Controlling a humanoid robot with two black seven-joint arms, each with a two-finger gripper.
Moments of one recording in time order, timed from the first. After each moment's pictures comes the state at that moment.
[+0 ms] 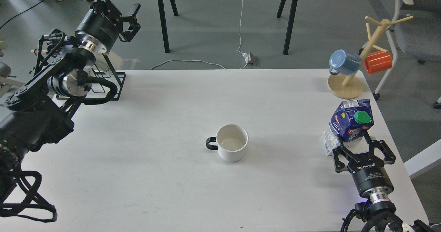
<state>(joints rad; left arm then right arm) -0.85 0.35 -0.79 -0.76 0.21 -0.28 -0.32 -0.13 -0.30 1.10 1.17 0.28 0.49 0.31</state>
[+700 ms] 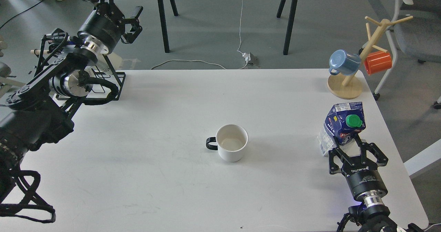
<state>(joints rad) -0.86 0.35 -0.75 -0.76 0.21 -0.27 -0.32 -0.16 -0.28 1.08 1.22 0.28 0.49 0.31</state>
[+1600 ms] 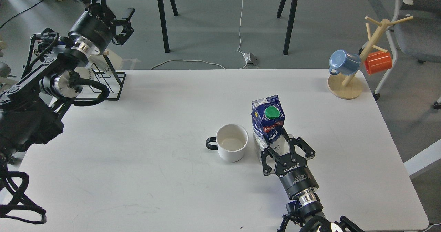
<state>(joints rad) -0.86 0.40 -0.72 -0.76 0.21 -0.28 -0.32 -0.07 0.00 0.92 1.19 0.07 0.49 0.30</state>
